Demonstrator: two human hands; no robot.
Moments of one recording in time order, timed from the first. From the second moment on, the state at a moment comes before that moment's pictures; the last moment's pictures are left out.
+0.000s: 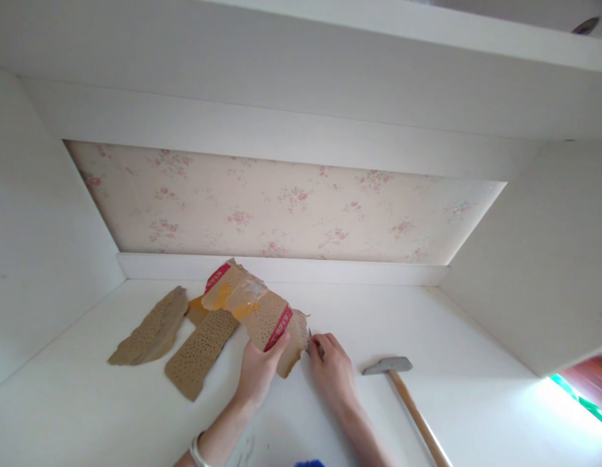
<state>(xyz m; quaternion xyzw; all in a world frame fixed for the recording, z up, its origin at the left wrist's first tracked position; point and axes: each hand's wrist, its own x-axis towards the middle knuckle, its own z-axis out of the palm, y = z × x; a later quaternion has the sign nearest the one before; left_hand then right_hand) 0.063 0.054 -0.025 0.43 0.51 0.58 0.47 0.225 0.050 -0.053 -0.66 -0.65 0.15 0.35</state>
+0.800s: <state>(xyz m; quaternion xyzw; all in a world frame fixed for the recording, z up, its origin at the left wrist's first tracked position) 0.059 0.033 -0.007 0.34 0.56 0.62 0.44 0.235 0.055 -0.043 -0.65 -0.63 0.19 0.38</state>
